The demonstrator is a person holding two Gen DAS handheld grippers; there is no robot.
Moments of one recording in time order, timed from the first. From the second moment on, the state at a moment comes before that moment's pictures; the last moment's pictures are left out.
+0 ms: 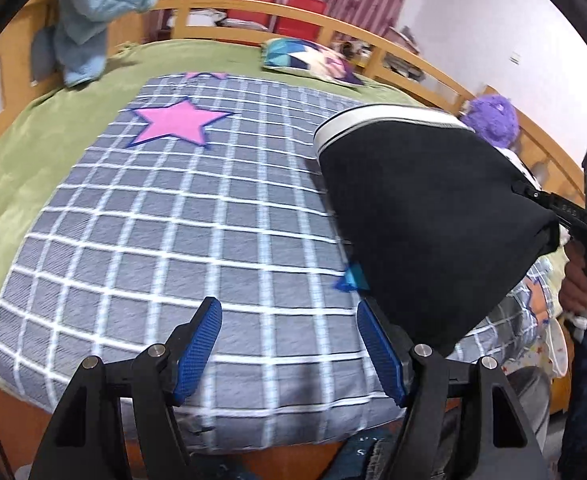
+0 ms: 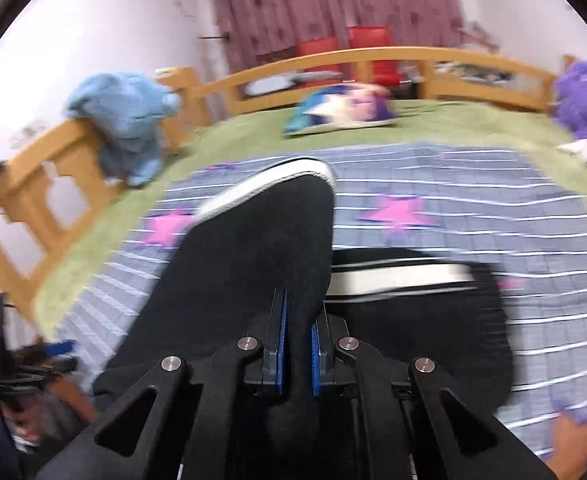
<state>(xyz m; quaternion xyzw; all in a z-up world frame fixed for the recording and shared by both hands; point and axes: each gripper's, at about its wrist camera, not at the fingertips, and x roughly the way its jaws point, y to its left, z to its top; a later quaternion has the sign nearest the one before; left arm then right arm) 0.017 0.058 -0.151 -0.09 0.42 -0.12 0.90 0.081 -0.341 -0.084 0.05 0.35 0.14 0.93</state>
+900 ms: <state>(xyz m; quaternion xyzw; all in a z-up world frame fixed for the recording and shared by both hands) 0.048 -0.106 -0.183 -0.01 0.47 -0.21 0.86 0.030 -0.410 -0.172 -0.02 0.42 0.07 0.90</state>
